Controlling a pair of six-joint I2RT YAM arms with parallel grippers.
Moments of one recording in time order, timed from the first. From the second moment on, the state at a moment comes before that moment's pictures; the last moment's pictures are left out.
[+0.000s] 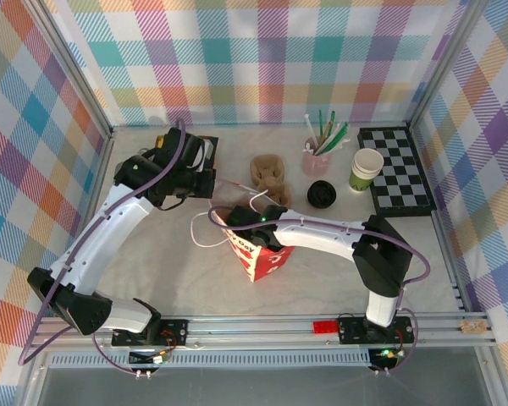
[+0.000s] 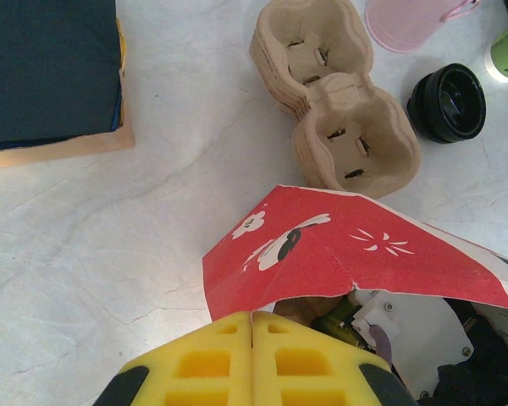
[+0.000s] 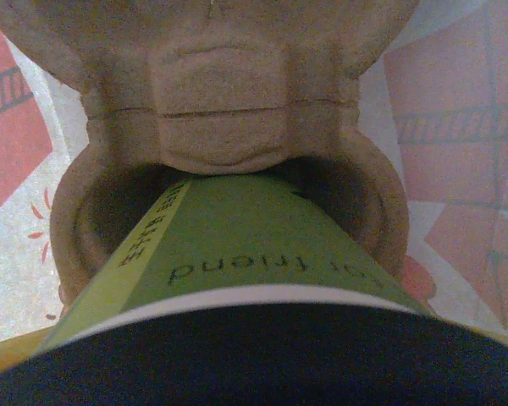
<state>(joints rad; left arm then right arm) -0.53 1.38 1.59 -1.13 -0.04 -0.34 1.05 1.81 1.34 -0.95 0.17 0.58</state>
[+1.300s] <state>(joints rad) -0.53 1.37 1.59 -1.12 -0.05 -0.34 1.06 1.80 1.28 -0.85 0.22 0.58</state>
